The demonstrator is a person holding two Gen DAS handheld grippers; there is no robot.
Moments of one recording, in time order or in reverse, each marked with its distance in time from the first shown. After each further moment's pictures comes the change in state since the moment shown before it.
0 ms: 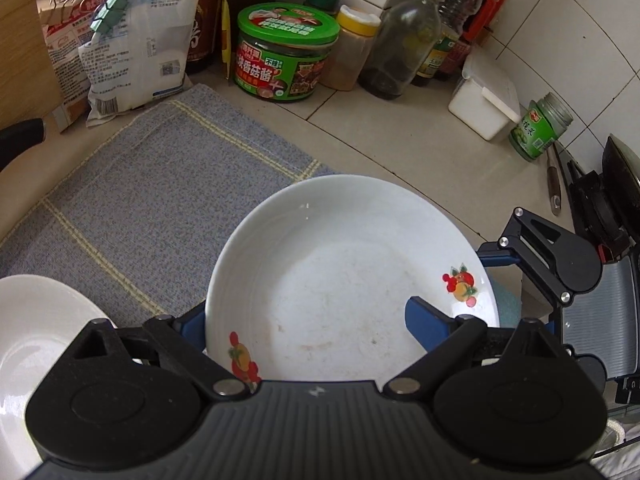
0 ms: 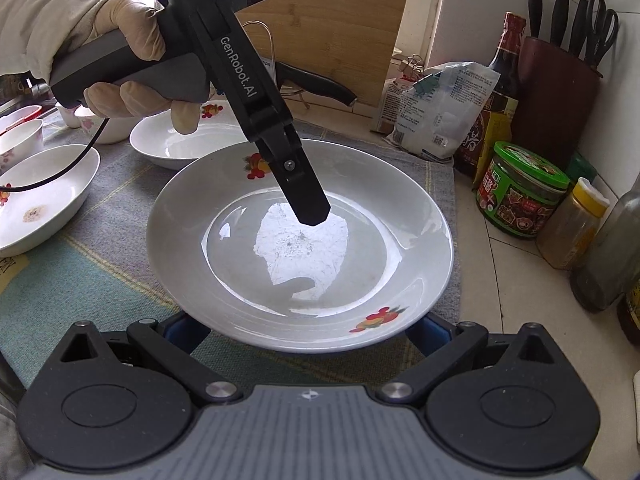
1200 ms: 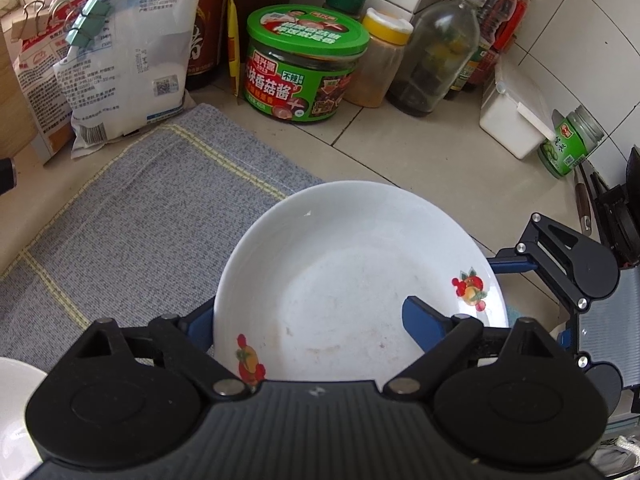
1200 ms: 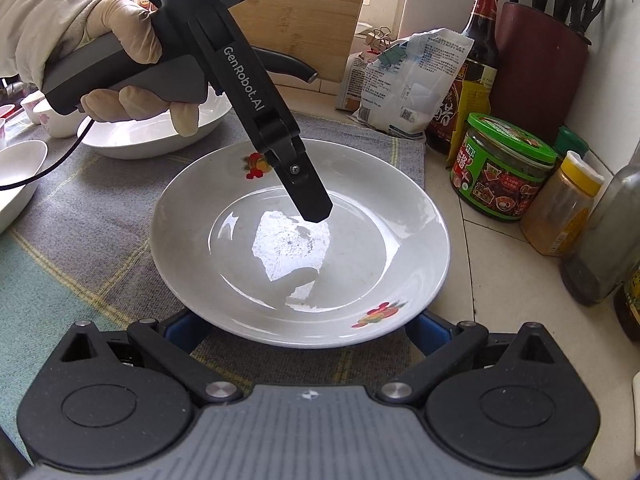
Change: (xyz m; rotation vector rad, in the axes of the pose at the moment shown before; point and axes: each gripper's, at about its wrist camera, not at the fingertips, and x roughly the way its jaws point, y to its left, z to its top) left arm 0.034 0.013 0.030 0.015 -0.027 0.037; right arm 0.025 -0.033 -0.001 0.029 0.041 -0.029
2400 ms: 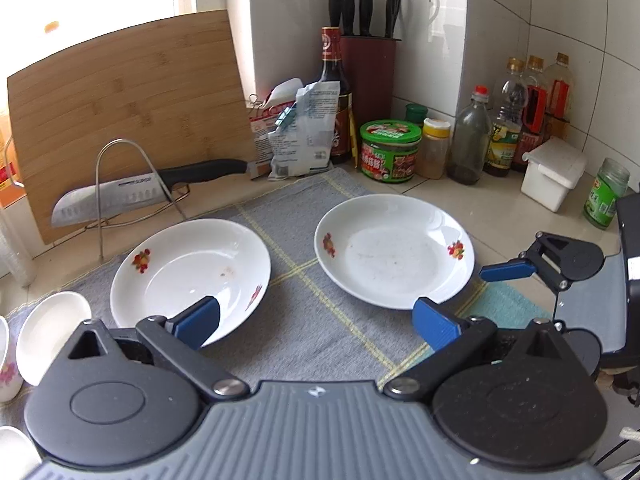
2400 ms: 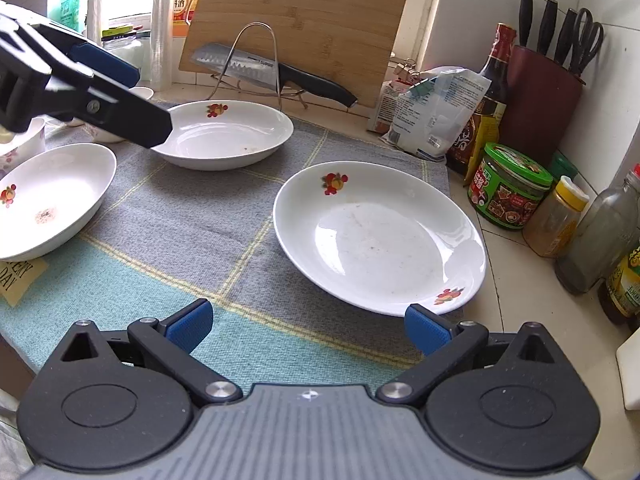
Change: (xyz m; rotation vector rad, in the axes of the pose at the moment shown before) left arm -0.157 -0.117 -0.161 -0.167 -0.387 0.504; right arm -0.054 0.081 -0.001 -0.010 -0.018 -0.041
